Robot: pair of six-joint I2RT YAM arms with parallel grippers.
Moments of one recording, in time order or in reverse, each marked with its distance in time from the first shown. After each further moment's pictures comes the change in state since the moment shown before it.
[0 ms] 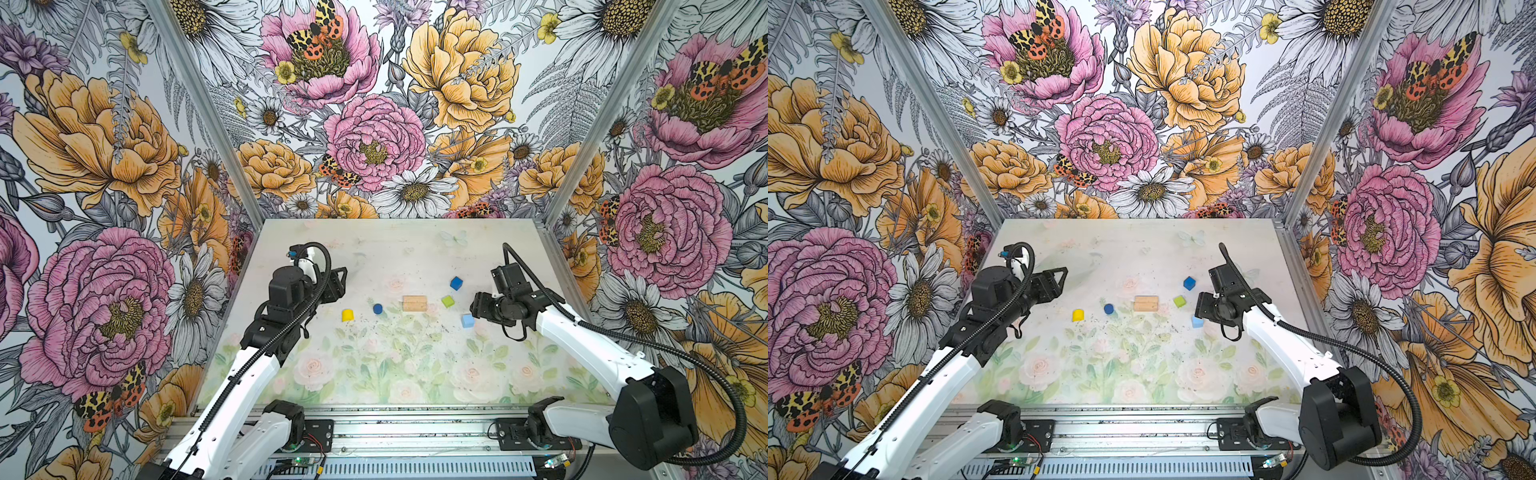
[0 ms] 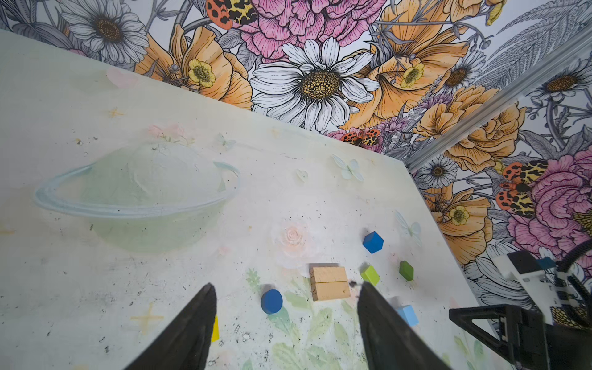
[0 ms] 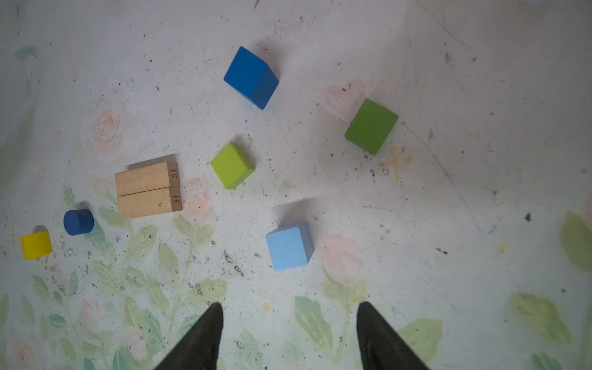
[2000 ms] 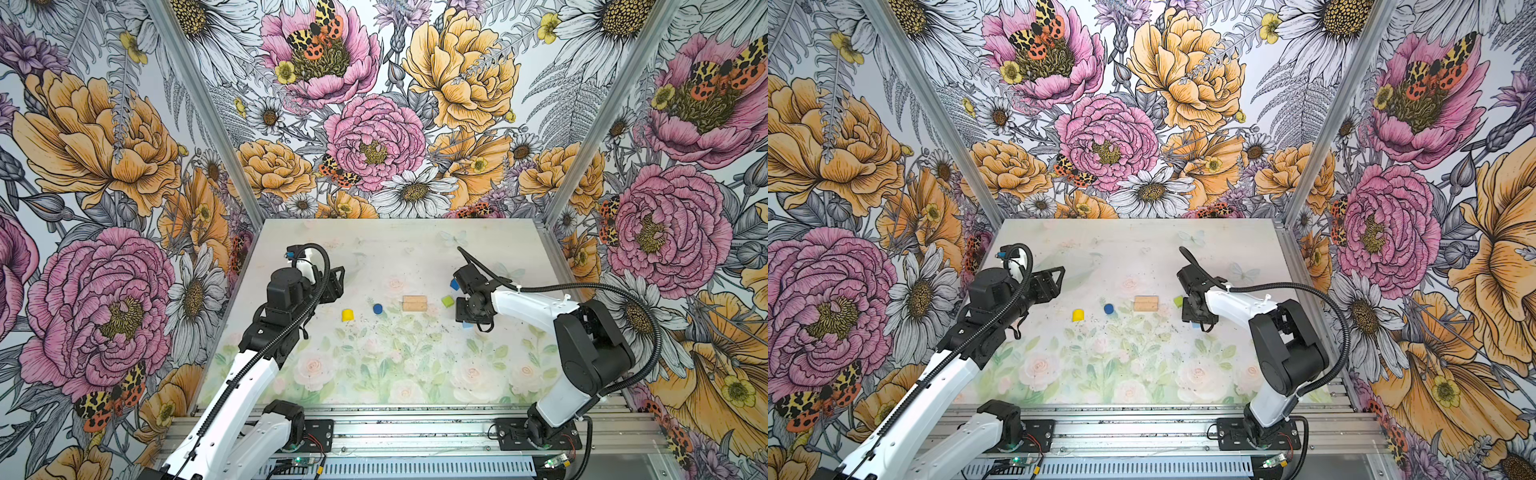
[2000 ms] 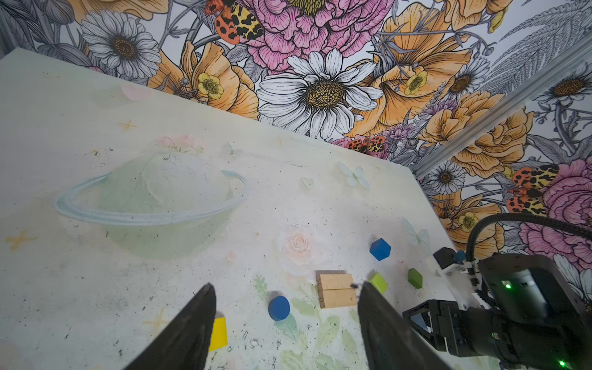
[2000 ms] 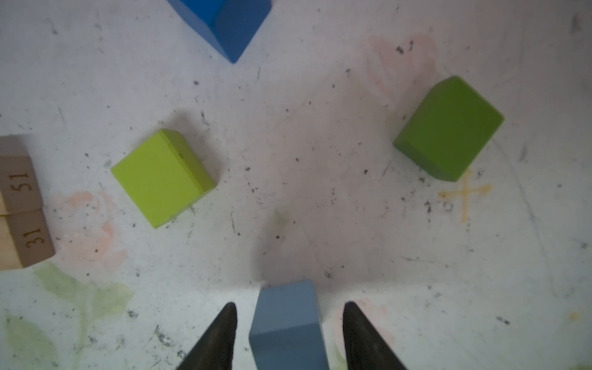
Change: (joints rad) left arm 0.000 -0.022 -0.008 0.006 -0.032 0.019; right arm 0.126 0.415 0.122 0.047 0.170 -0.004
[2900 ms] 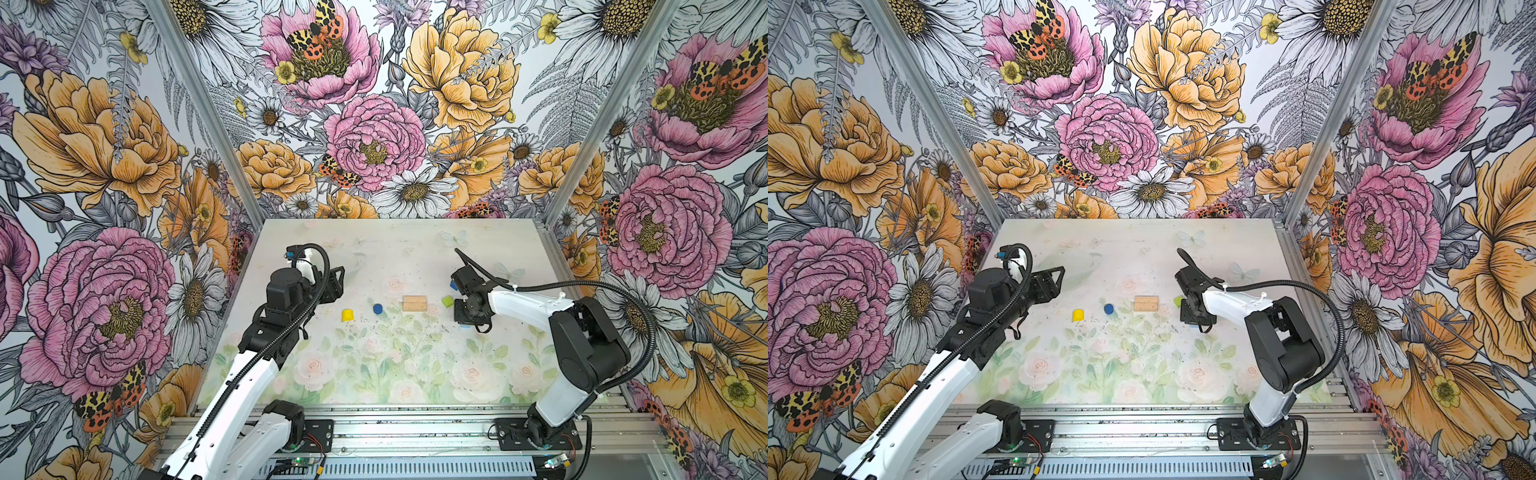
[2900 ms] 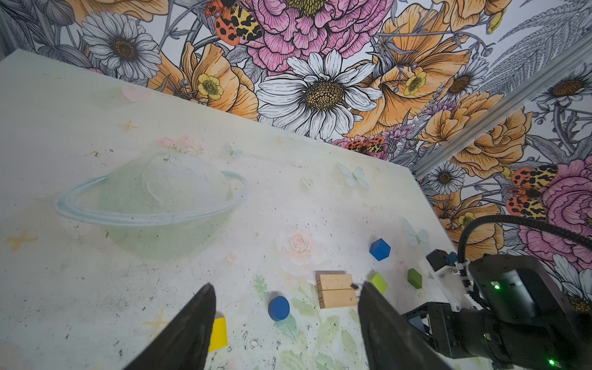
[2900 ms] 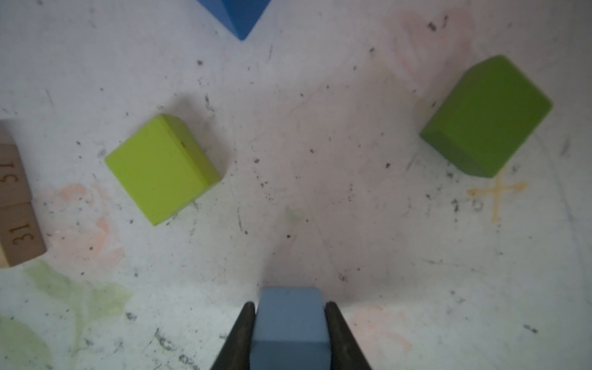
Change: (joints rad) left arm -0.001 -0.003 0.000 -0.001 0.000 0.001; right arm 0.010 0.024 0.002 0.006 -0.018 0.004
